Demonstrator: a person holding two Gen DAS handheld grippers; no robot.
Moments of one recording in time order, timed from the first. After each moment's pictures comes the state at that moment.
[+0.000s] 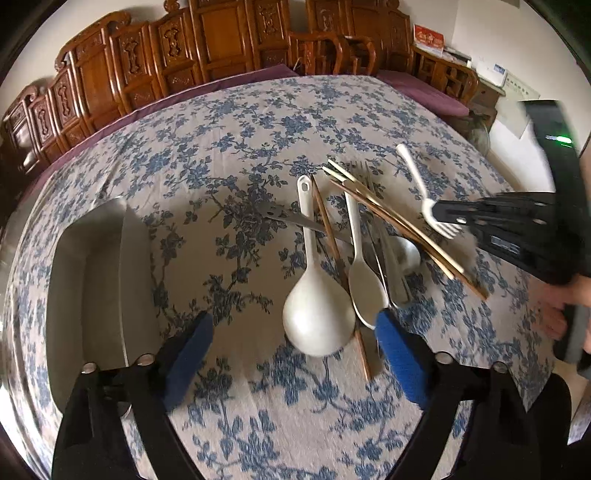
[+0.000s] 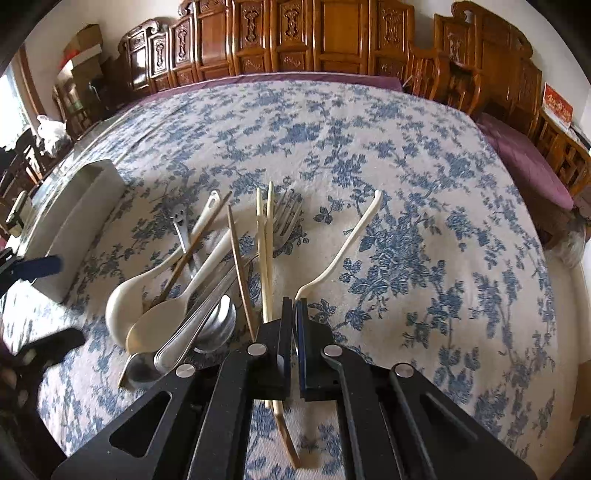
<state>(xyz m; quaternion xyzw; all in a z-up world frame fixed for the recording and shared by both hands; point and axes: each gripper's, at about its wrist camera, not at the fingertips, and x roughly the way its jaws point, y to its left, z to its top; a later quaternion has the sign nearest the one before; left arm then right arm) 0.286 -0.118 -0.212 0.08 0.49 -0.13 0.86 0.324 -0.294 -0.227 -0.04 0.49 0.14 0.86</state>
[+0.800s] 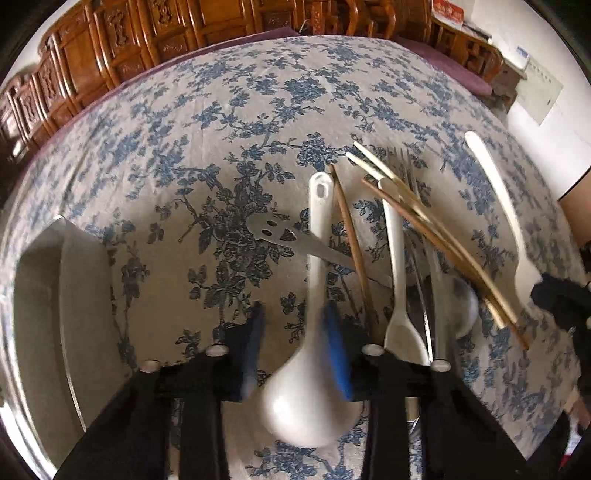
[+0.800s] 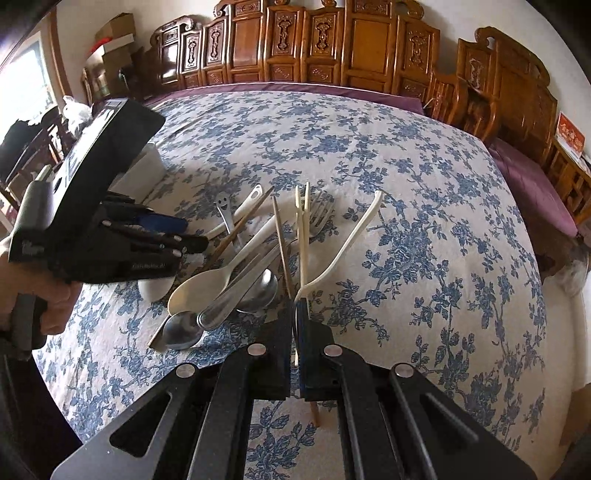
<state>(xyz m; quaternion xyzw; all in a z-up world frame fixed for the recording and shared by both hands) 0.360 -0.134 -0.255 0.08 0.55 -0.11 0.82 0.284 -0.281 -0.209 -0.07 0.47 0.18 0.86</state>
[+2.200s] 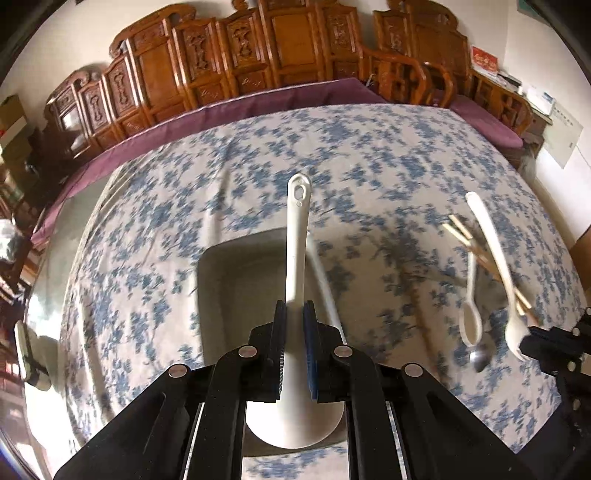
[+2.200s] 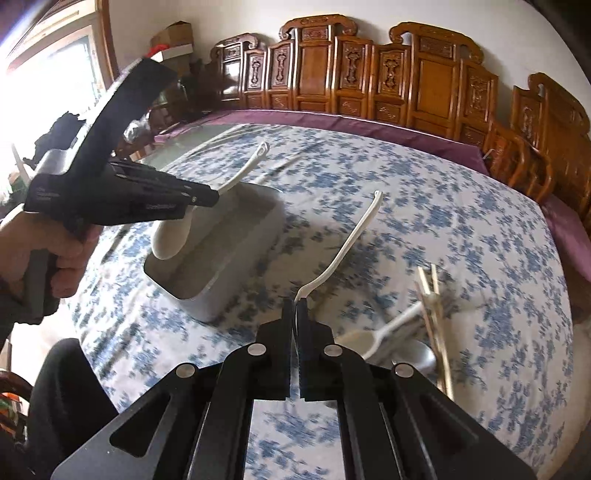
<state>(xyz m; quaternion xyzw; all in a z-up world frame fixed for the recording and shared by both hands) 0.327 0.021 -0.156 0.07 0.49 -0.04 0.87 0.255 -0.146 -0.144 -0.07 0.42 0.27 0.87</state>
